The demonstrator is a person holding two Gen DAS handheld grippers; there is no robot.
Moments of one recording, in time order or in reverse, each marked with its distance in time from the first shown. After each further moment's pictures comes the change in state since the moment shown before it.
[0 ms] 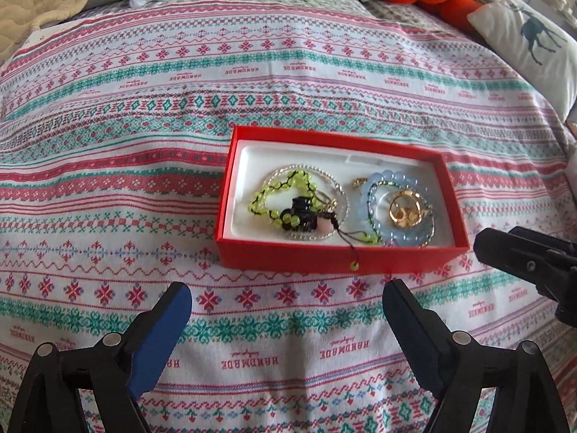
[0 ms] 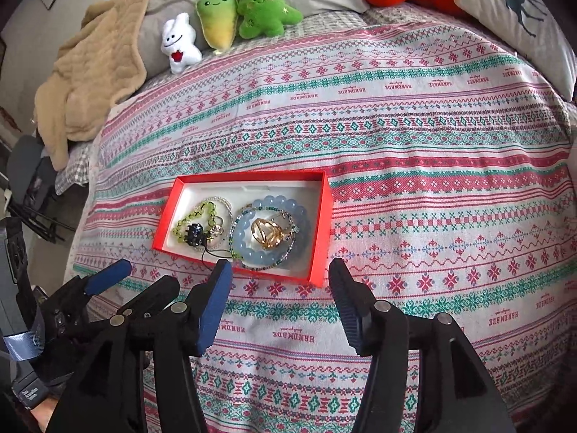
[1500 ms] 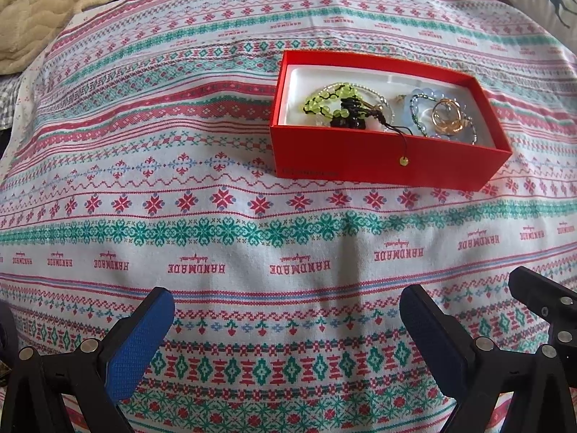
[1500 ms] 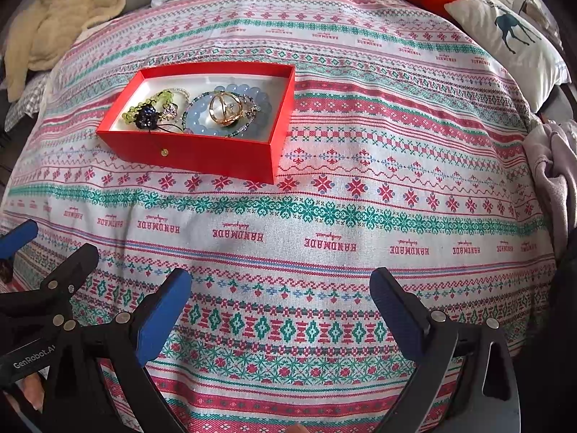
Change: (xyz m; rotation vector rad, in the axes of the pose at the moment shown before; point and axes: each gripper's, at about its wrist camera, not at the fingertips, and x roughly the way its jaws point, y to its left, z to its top) left arm -0.007 0.006 -0.059 0.010 0.036 0.163; right arm 0.015 0.010 -0.074 -0.123 0.114 -0.282
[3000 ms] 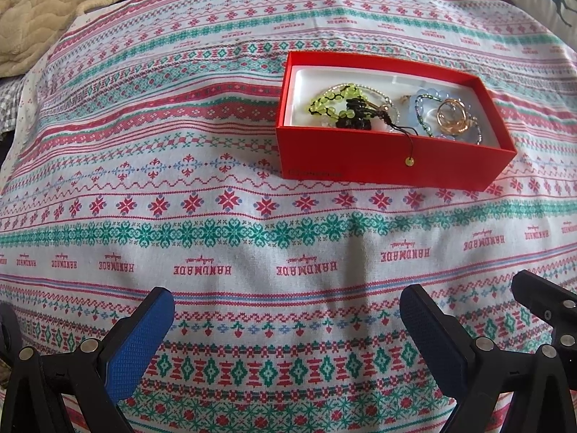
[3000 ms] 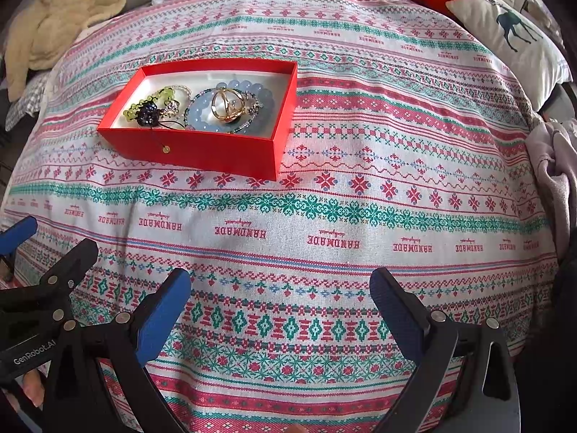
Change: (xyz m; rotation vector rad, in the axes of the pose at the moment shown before) left arm 0.000 0.007 0.001 0.005 -0.002 0.006; right arm 0.002 0.002 -0.001 -0.001 0.008 0.006
